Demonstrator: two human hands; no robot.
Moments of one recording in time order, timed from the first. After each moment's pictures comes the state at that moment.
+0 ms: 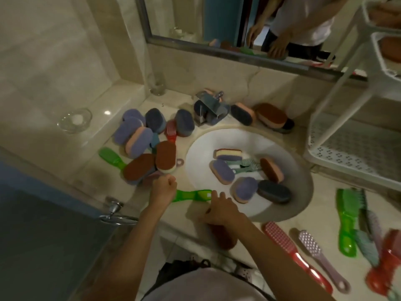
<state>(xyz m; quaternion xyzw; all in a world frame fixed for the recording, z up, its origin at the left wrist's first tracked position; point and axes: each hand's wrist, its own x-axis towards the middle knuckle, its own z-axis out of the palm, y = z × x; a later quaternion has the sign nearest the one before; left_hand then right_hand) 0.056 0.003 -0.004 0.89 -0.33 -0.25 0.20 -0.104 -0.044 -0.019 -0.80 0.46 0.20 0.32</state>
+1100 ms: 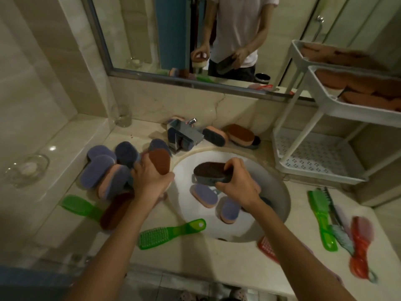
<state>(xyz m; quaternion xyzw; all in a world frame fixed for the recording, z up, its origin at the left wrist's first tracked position) 0.099 -0.074 0.068 0.86 -0.39 -0.21 0.23 -0.106 -0.105 0.076 -0.74 0.55 -0.25 0.31</state>
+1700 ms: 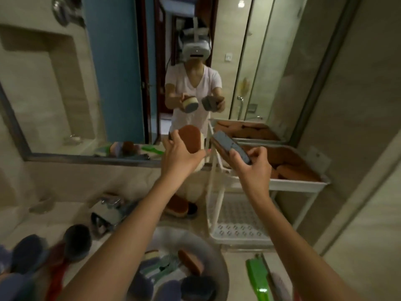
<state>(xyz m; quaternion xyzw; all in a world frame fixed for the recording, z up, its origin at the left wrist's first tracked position) -0.128 -0.228 0.265 0.68 -0.58 -0.20 0.40 -0.282 -0.221 0.238 -0.55 0.57 -0.59 0.15</state>
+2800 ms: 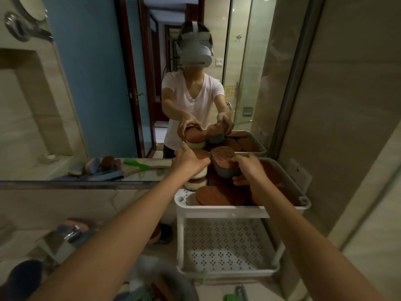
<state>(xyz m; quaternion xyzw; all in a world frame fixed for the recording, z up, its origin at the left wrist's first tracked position) -0.252 -0.356 0.260 0.73 -0.61 -0.20 0.24 -0.397 -0.345 0.254 -0.44 0.66 -0.44 0.42</state>
